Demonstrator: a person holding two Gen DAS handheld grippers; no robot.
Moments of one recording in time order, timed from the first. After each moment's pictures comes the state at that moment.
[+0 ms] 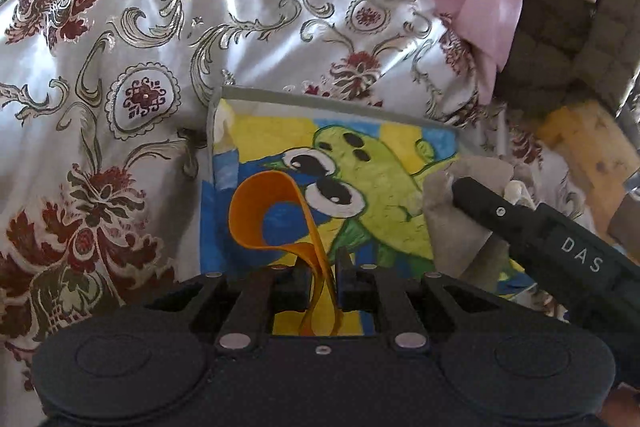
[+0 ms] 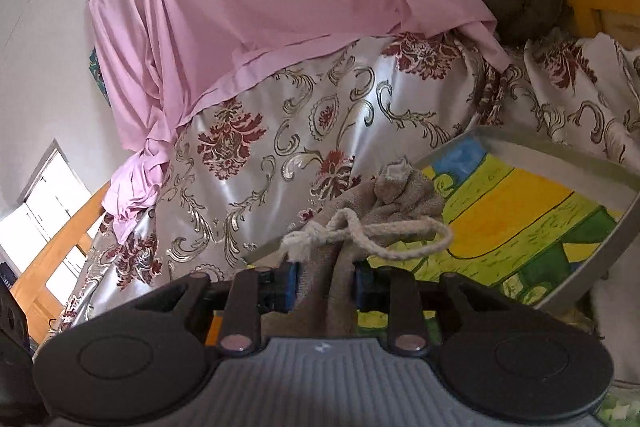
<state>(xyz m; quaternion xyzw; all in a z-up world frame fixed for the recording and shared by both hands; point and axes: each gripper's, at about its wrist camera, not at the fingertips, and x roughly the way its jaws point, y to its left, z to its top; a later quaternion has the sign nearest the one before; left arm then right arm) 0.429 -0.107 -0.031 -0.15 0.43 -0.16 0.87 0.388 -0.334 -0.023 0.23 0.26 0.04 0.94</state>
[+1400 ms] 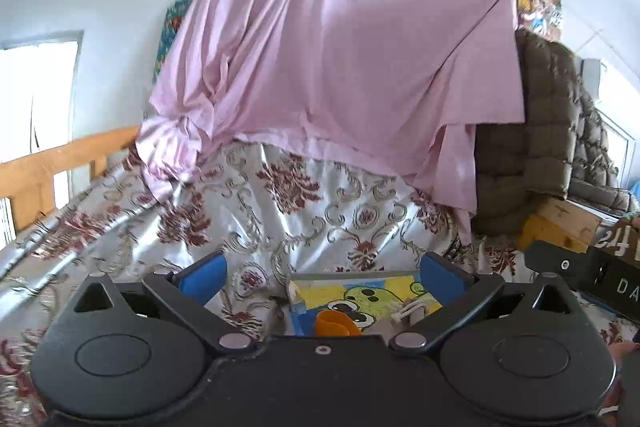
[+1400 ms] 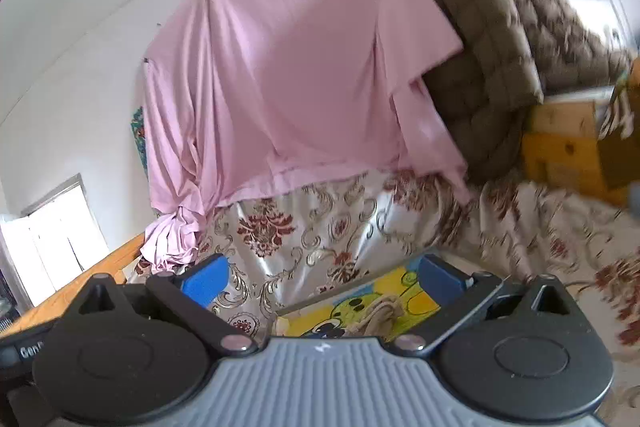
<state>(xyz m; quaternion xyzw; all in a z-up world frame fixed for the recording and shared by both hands) 0.191 -0.061 0.110 -0.08 0.13 -0.07 0.99 0.169 -0.295 0.099 0.15 0.09 -0.01 0.98</state>
